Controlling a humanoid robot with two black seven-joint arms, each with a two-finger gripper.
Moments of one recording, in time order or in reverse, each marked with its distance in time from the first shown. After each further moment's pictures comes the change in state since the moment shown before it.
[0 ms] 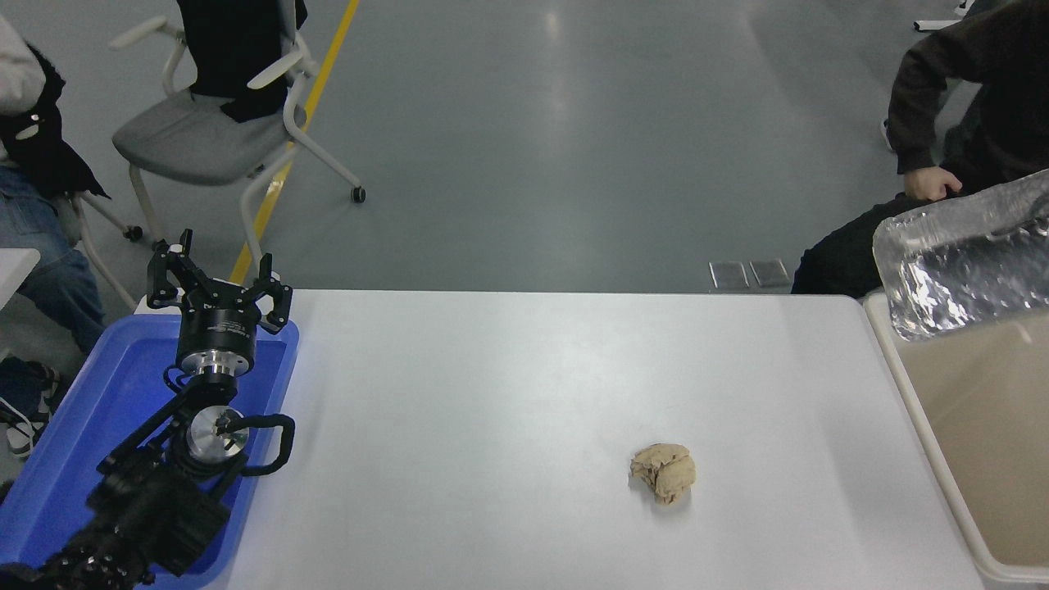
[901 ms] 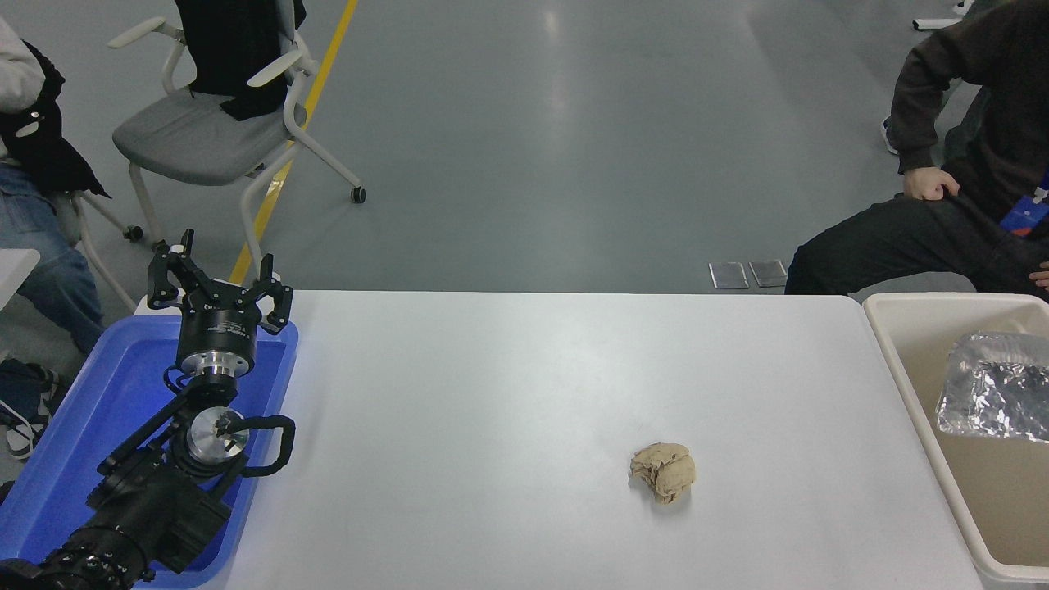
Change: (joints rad) left arm 0.000 0.000 0.000 0.001 0.000 0.000 0.000; right arm -0.894 0.192 0.568 -0.554 0.182 -0.272 -0.066
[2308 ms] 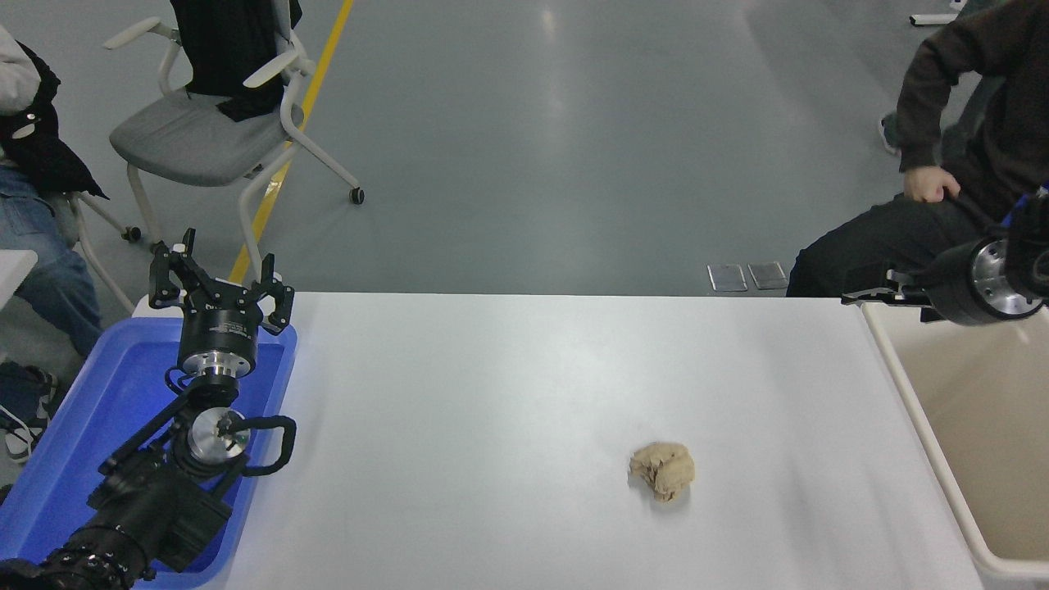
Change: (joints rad) left arm -0.001 0.000 0.001 -0.001 0.001 0.000 0.001; right arm 1.258 0.109 -0.552 1.230 0.110 0.317 -0.002
